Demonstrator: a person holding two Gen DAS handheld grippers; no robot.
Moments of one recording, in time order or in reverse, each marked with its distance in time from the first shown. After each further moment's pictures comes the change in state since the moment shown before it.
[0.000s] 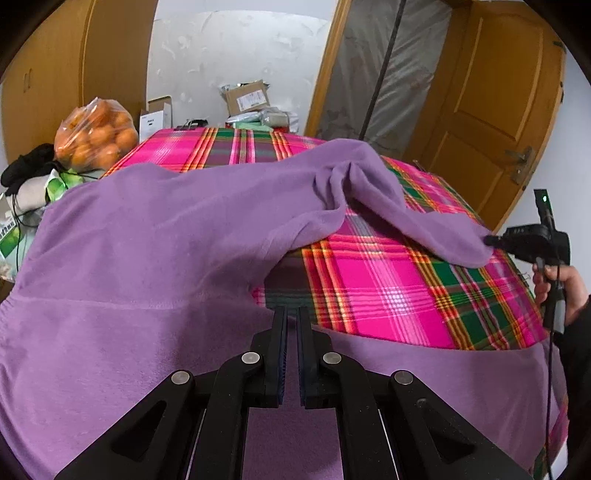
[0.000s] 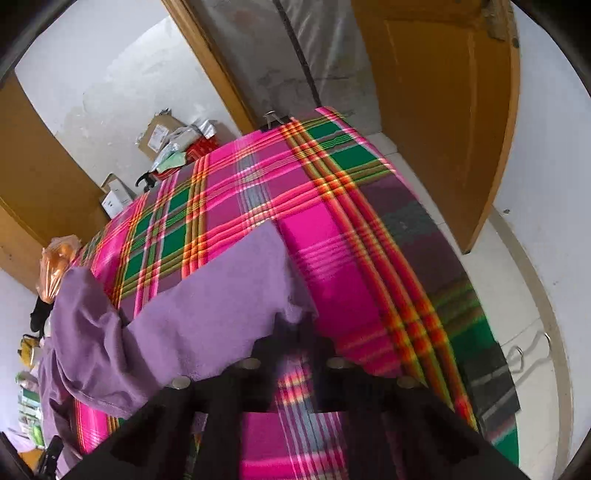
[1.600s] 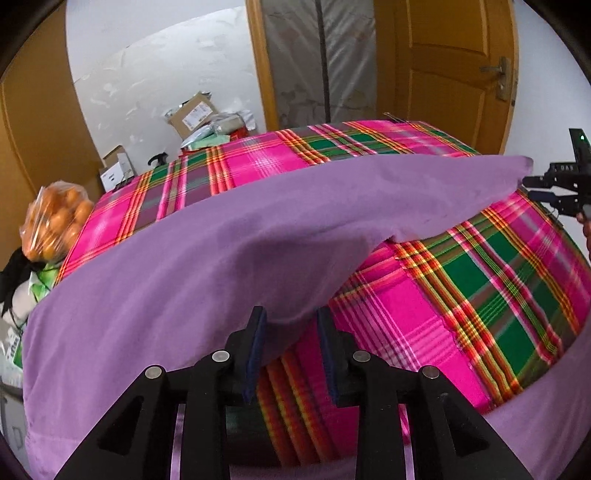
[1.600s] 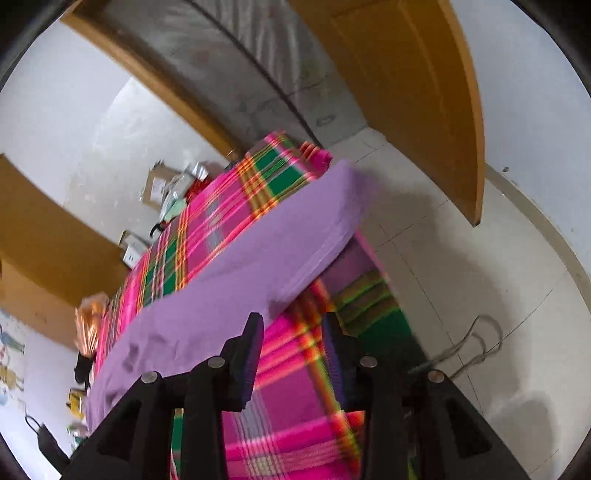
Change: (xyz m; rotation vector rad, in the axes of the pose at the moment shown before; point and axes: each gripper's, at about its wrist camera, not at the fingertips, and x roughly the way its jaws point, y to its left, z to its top) left arm 0.082 -0.073 0.049 0.349 0.068 0.080; right arm -0.021 -0.085 -0.014 0.246 -0.072 0.119
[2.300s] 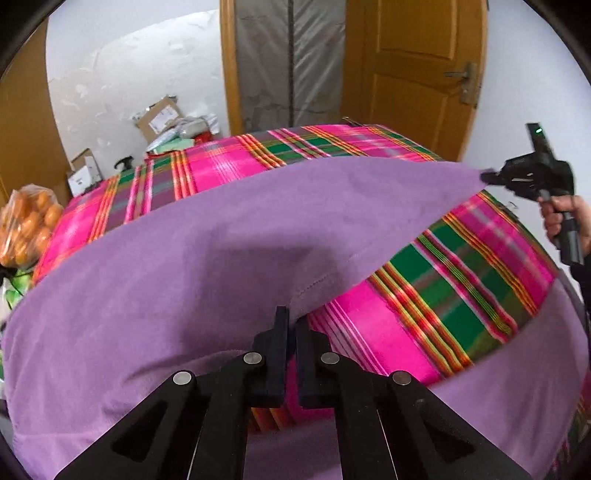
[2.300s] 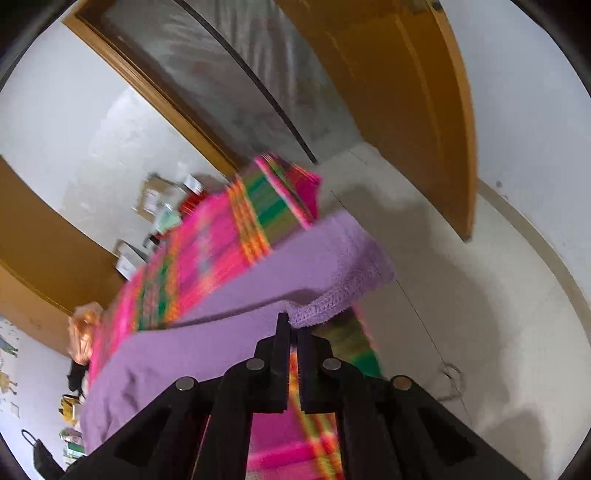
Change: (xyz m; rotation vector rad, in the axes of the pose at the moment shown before) left arm -0.026 -0.005 -0.014 0.026 -0.013 -0.160; right arm -0.008 -0.006 0.015 -0.016 0.005 -0.036
